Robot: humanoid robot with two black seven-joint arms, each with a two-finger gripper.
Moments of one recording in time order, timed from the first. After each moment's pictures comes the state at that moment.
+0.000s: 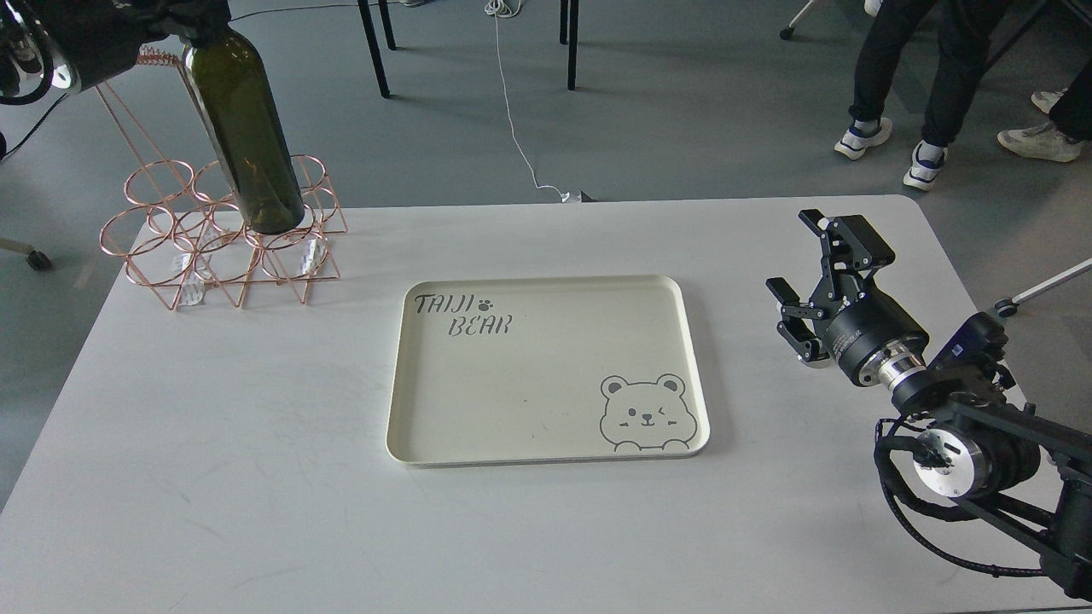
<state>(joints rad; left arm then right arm) -1.06 0.74 -0.76 -0.86 1.92 -0.16 -0.49 0.56 -0.69 0.38 1.40 -0.12 -0.18 0.49</state>
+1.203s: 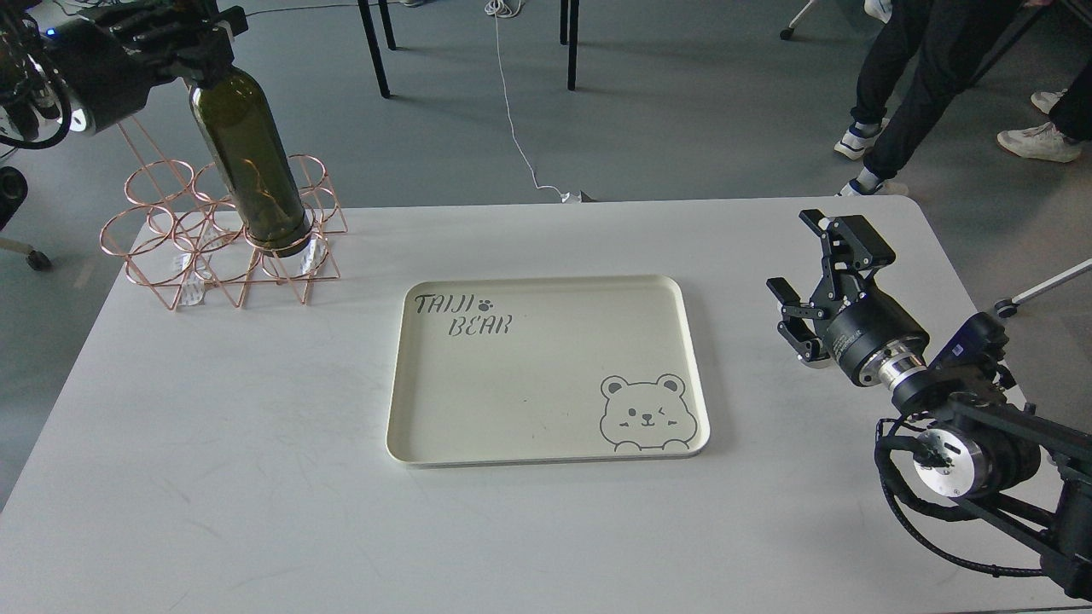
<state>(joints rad) -0.97 0.72 -0.77 -0.83 1.91 -0.10 -0.49 0.56 -0.69 0.38 1.40 -0.12 -0.18 0.49</state>
